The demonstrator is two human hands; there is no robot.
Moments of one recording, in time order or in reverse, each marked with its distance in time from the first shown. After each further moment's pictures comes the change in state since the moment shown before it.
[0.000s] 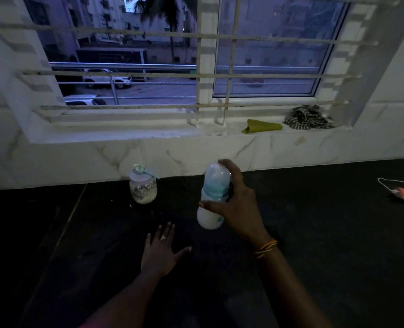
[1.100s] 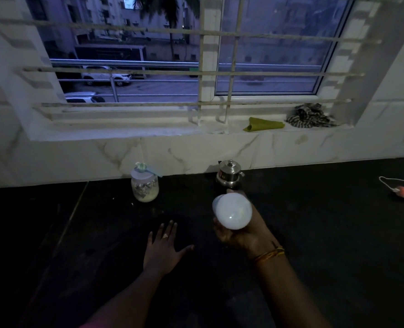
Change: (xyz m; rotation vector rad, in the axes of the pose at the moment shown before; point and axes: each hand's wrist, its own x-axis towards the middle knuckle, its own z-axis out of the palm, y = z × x) left_hand -0.001 0.001 -0.002 0.018 0.000 0.000; right_hand -0.014 -0.004 0.004 1.284 -0.011 1.127
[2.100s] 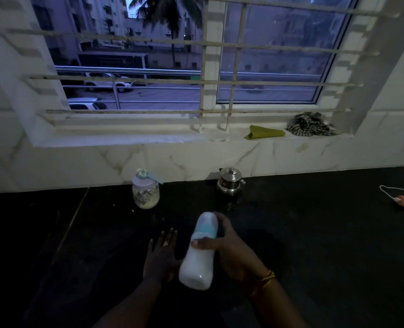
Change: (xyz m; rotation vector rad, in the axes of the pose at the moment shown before) left_hand -0.001 -0.003 -0.006 0.093 -0.038 0.061; right_hand 0.016 0.034 -0.014 -0.751 -0.039 -0.264
